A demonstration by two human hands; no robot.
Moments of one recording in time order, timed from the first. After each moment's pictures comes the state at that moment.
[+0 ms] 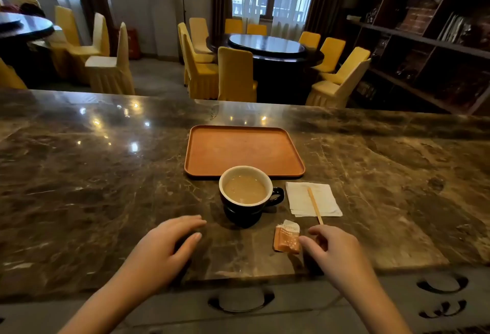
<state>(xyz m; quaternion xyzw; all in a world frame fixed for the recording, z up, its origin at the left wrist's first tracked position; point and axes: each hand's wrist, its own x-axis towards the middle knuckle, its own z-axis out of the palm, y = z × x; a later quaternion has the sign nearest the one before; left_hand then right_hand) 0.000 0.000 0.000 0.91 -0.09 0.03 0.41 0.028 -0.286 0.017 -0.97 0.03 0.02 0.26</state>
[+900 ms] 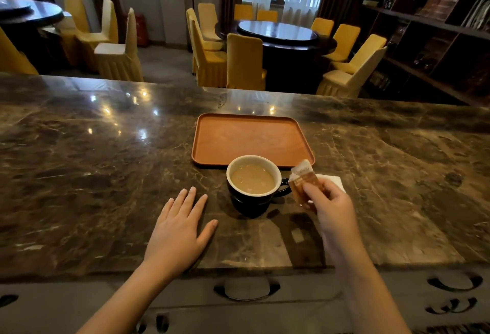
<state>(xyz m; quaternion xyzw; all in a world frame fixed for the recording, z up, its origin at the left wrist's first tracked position) 0.029 -0.011 -0.052 0.99 -0.01 0.09 0.10 0.061 -0.252 0.030 -0.72 0.07 -0.04 0.68</state>
